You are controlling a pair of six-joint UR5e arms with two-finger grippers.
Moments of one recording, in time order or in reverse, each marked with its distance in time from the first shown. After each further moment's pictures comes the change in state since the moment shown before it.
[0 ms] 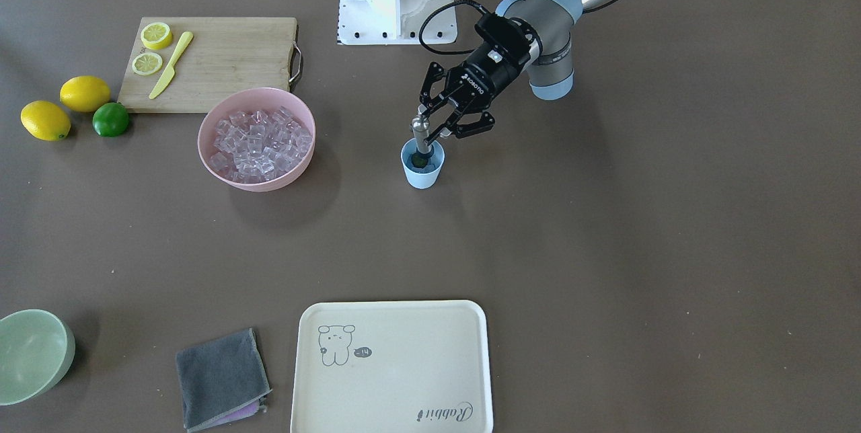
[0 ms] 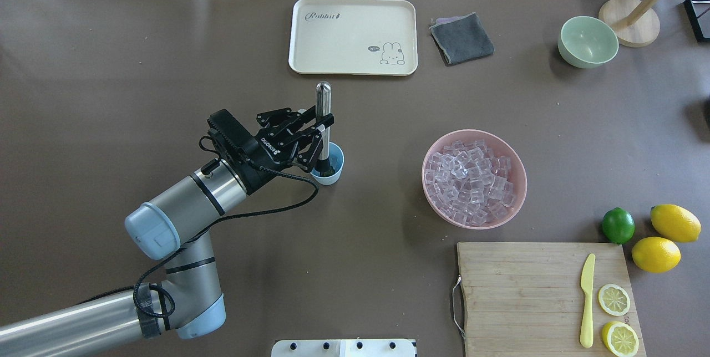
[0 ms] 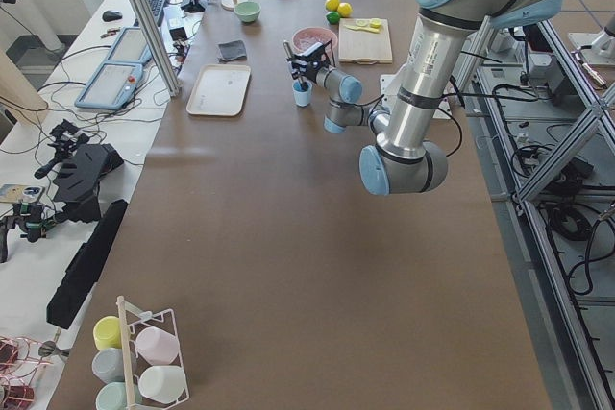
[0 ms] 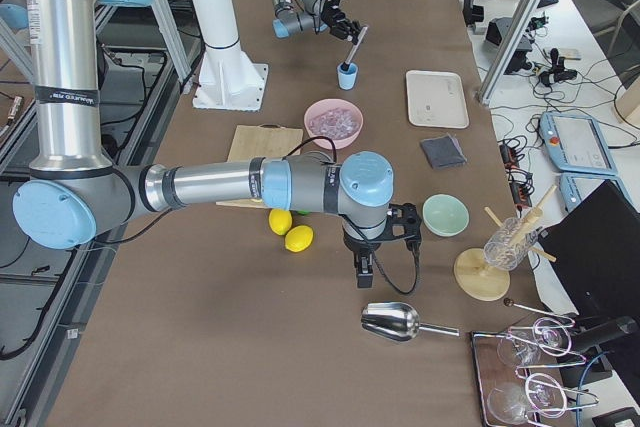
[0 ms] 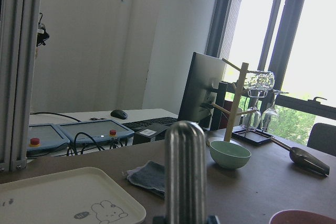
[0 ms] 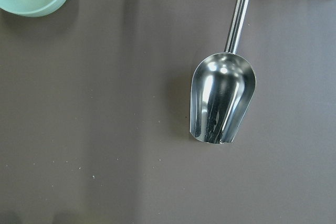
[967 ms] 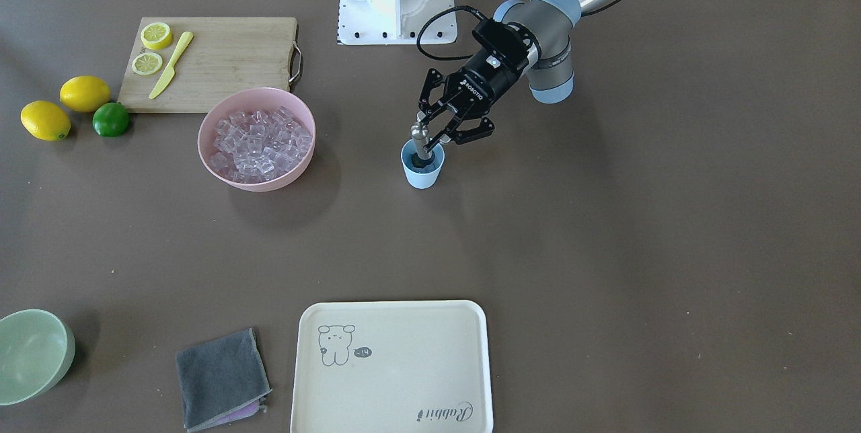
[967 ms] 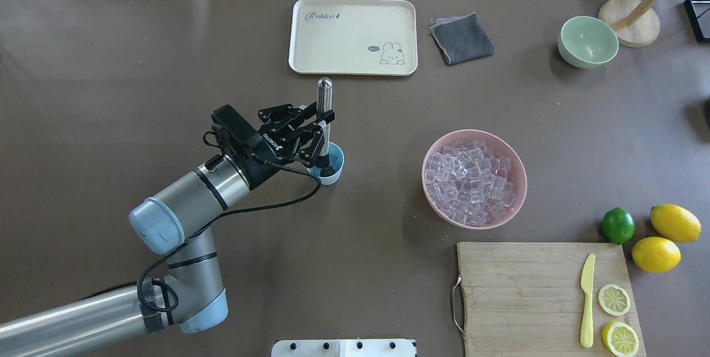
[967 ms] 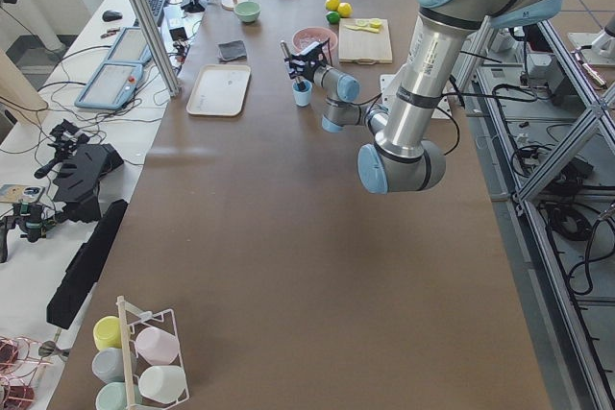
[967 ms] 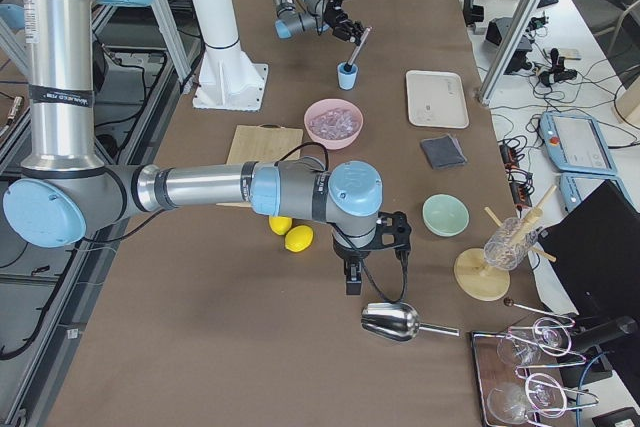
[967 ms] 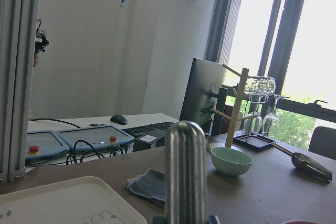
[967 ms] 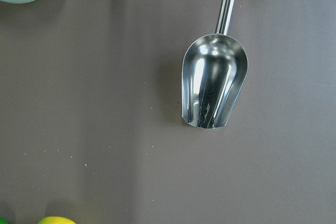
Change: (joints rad) left arm -0.007 -0.010 0.024 0.015 -0.003 -0.001; right arm 0.012 -0.037 0.006 0.003 0.000 -0.005
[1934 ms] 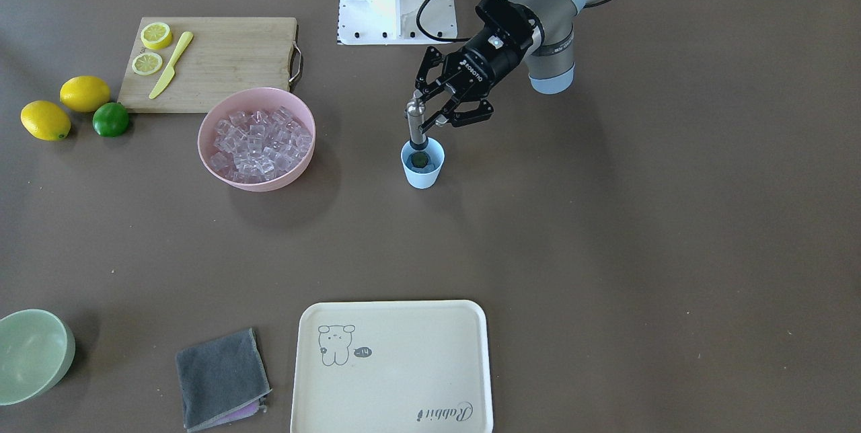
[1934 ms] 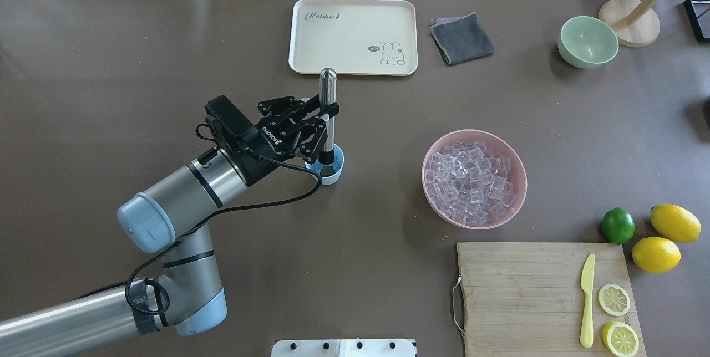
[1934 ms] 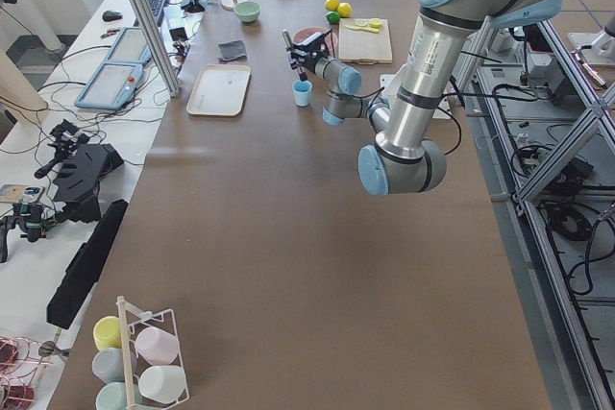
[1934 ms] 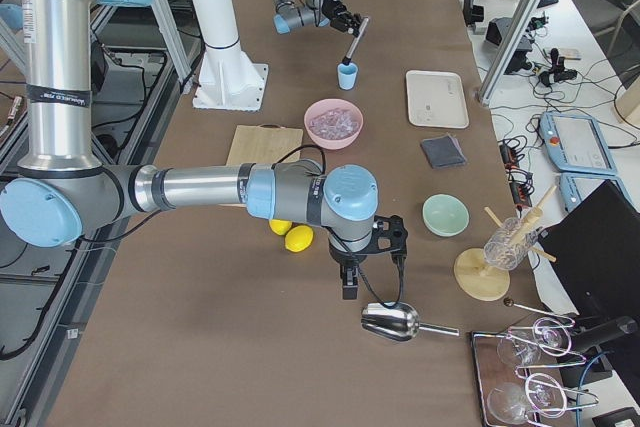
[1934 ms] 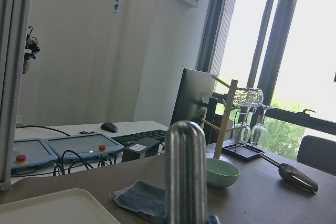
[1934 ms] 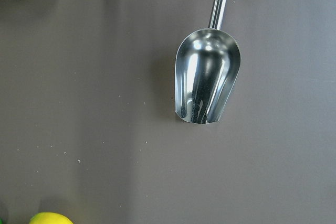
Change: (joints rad) left arm -0.017 0.012 -0.116 0.078 -0.035 0.000; right arm 0.010 -0.011 -0.001 0.001 -0.007 -0.012
